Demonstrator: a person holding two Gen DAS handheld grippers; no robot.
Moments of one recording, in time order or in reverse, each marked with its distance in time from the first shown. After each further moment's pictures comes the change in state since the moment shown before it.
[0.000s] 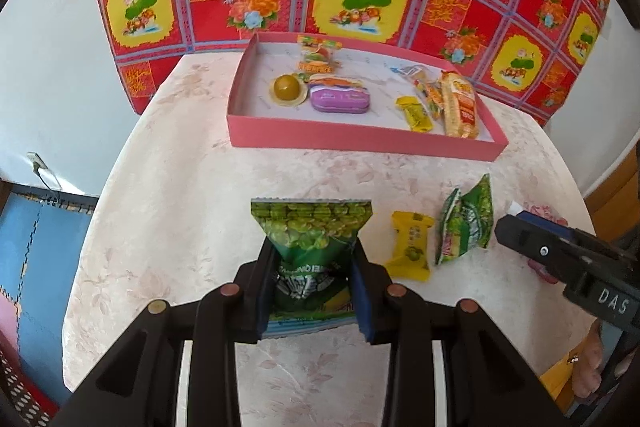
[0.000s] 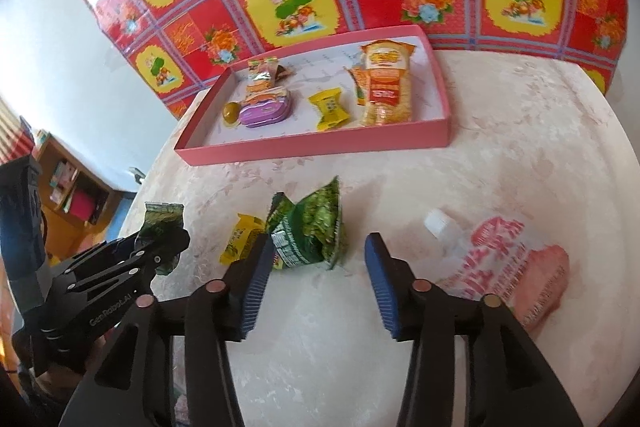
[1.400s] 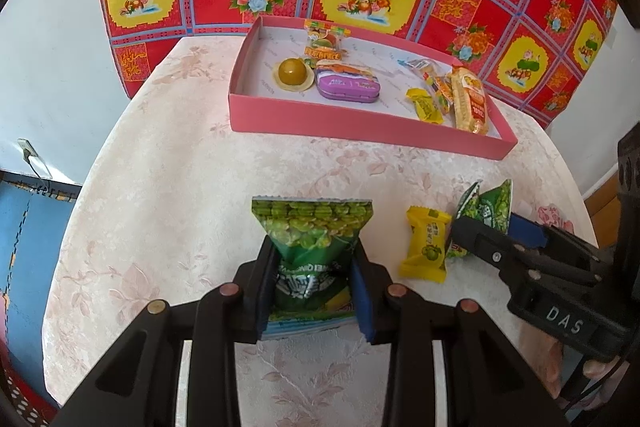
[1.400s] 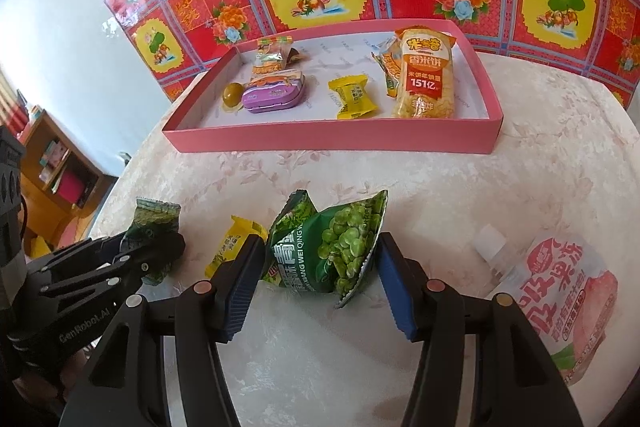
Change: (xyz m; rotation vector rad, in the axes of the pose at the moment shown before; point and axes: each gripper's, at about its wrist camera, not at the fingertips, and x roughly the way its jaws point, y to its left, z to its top) left arm 0.012 0.007 0.002 -0.037 0.013 -0.031; right arm 0.037 0.016 -0.004 -0.072 -0.012 -0.031
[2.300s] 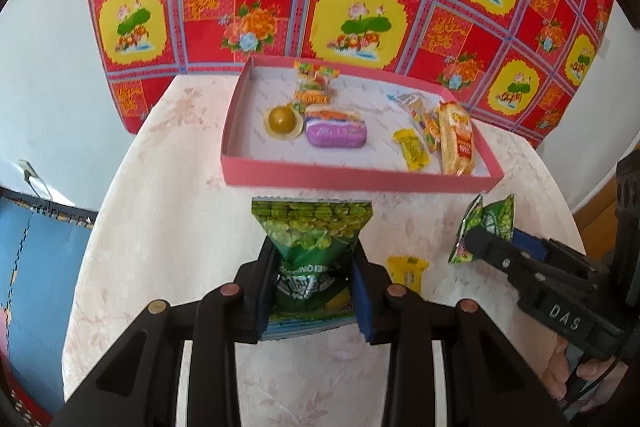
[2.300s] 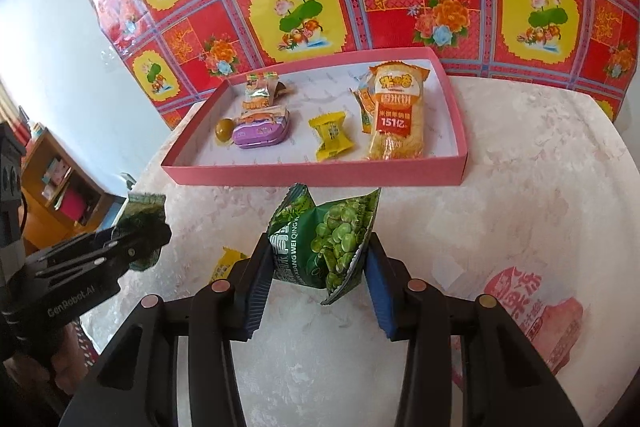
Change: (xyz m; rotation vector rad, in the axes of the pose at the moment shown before) left arm -0.014 -0.007 0.029 0.022 -0.074 -0.011; right arm -0.019 -0.019 0.020 0.040 -0.062 0.019
